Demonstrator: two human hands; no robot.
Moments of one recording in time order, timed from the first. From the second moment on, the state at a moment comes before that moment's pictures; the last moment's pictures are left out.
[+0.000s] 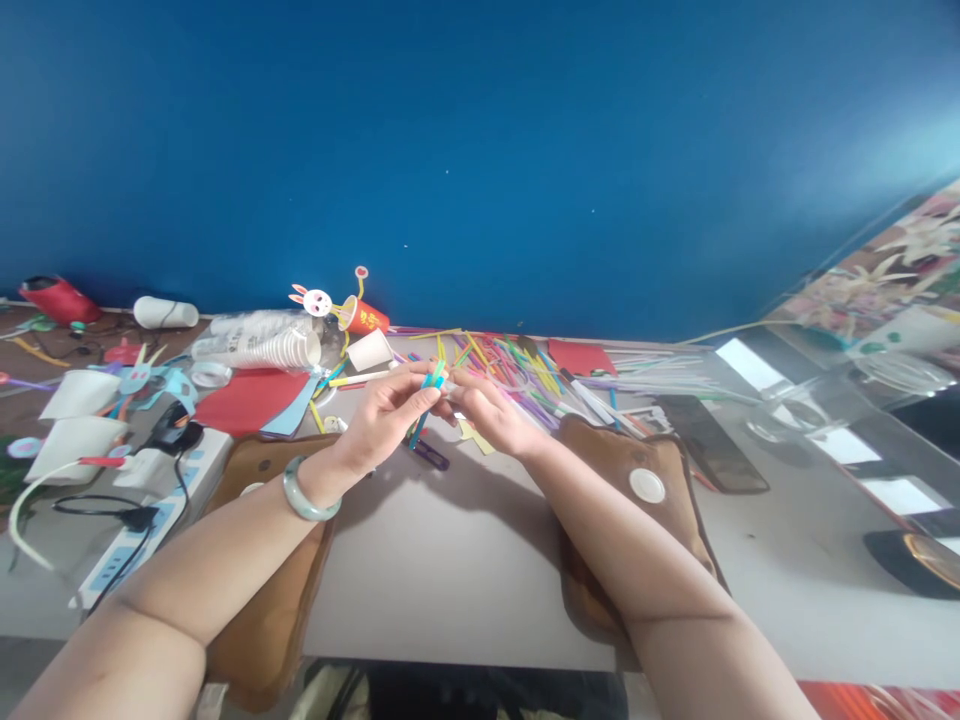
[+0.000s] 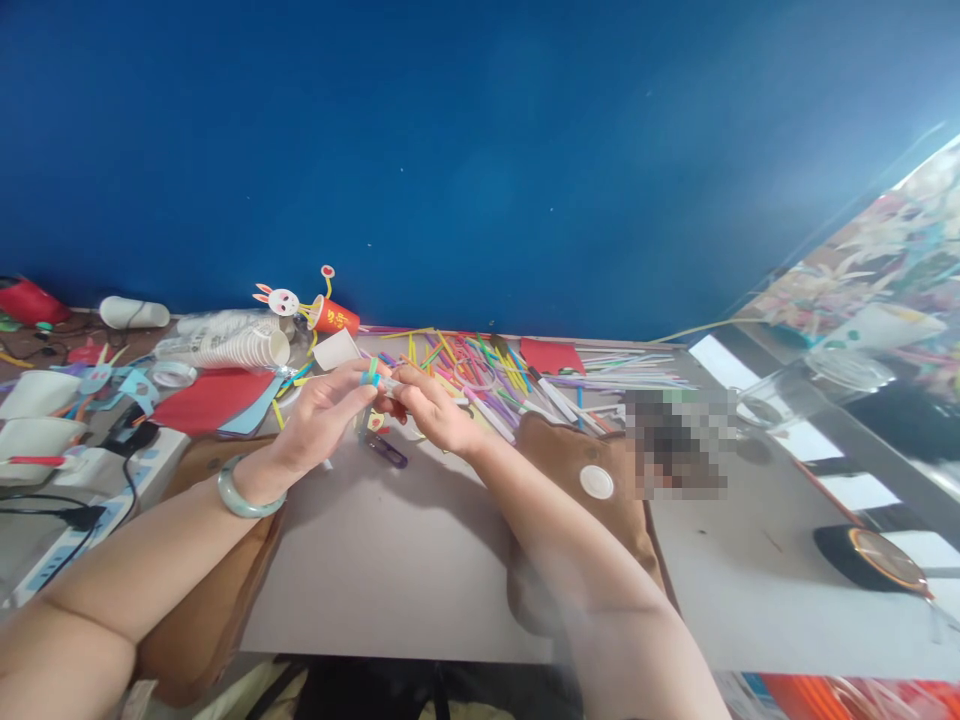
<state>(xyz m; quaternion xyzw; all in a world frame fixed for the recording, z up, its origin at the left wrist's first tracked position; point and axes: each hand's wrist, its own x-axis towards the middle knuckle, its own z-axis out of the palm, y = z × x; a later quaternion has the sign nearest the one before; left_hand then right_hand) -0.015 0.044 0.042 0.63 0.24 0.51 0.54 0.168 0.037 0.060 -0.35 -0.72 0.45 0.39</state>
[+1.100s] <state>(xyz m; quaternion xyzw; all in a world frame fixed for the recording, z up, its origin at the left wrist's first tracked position) -0.028 0.046 0.034 0.85 0.18 0.46 -0.18 0.154 0.032 0.054 -0.47 -0.59 0.32 0.57</state>
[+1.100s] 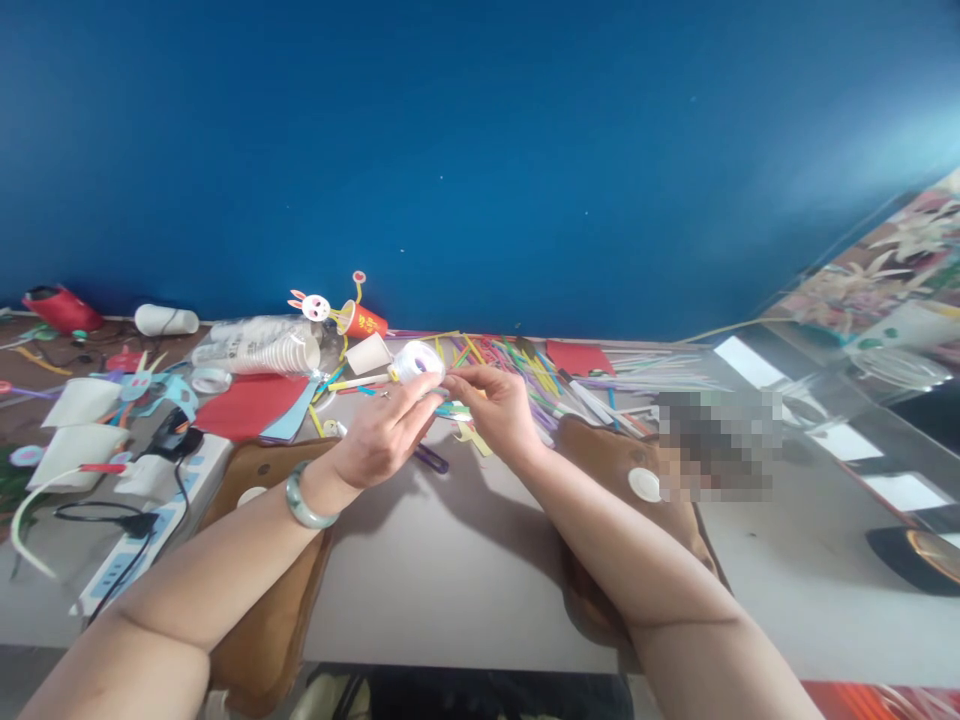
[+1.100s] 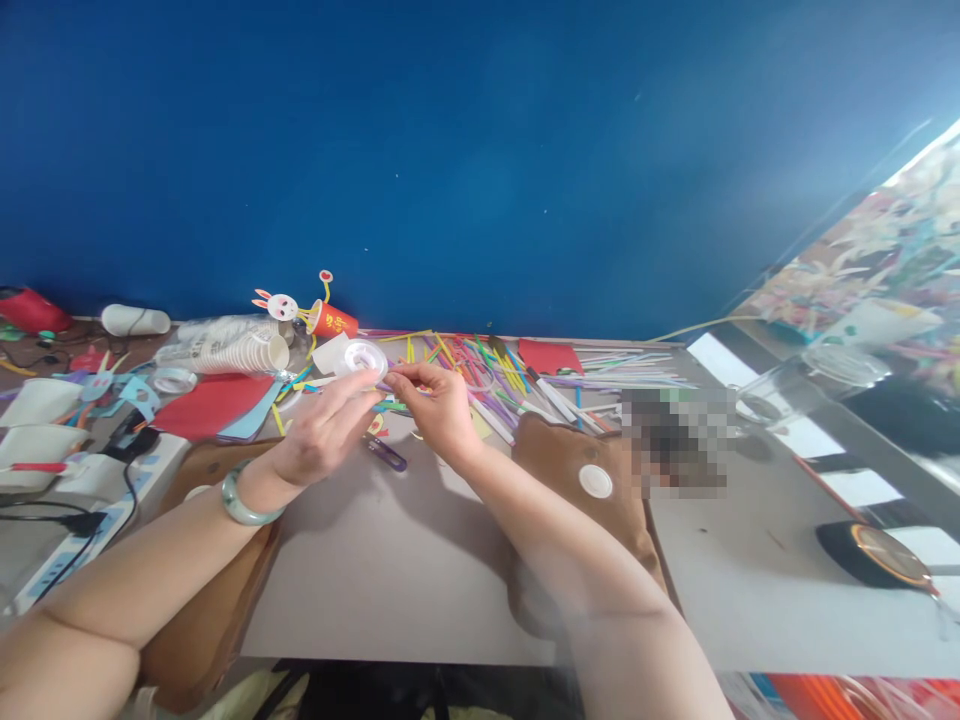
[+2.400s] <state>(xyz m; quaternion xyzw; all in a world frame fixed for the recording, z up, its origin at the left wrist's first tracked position) -0.020 0.046 0.038 0.73 0.33 0.56 0.20 0.157 0.038 0.058 -0.48 -0.56 0.42 0.54</state>
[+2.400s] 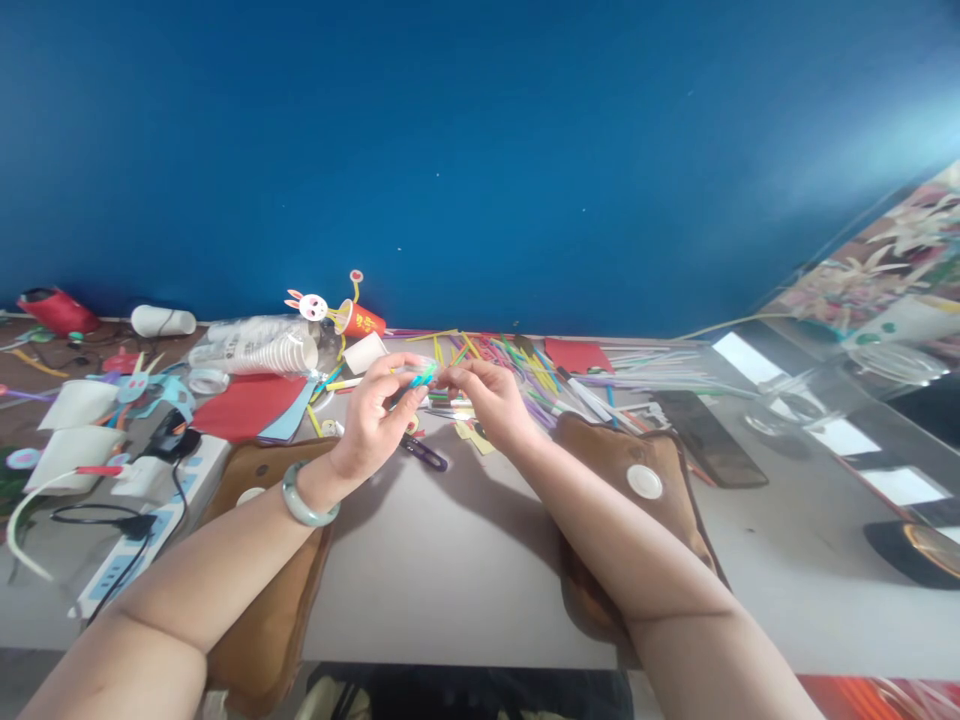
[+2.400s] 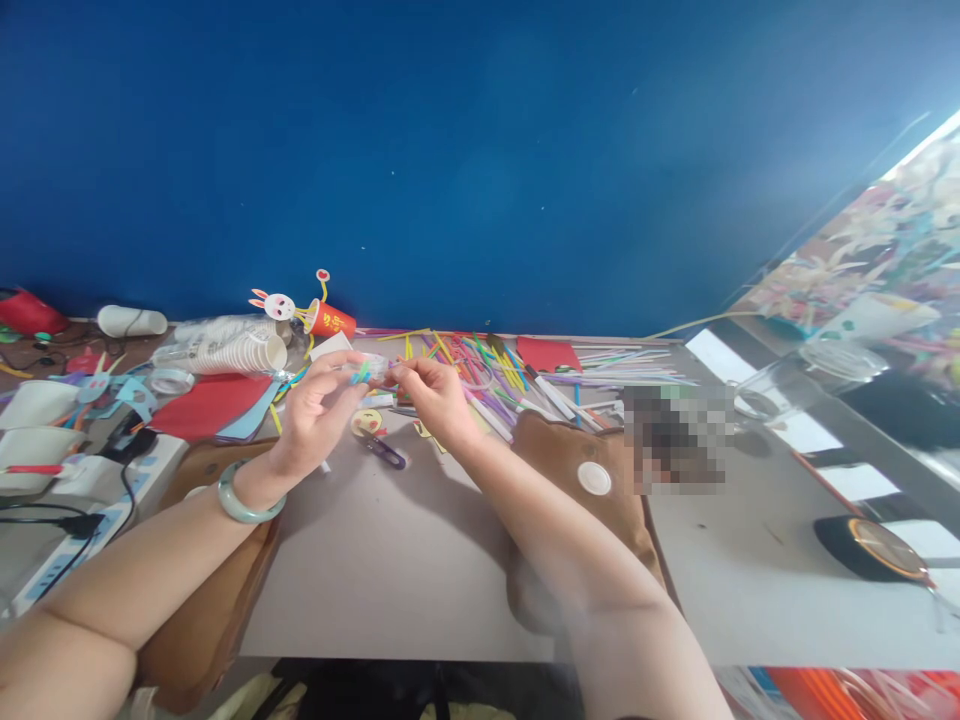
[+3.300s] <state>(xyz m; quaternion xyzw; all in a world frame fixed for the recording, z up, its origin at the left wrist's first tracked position) -0.020 0.066 0.042 0.48 0.28 0.56 0.61 0.182 0.055 0.060 -0.39 -0.51 0.56 0.53</state>
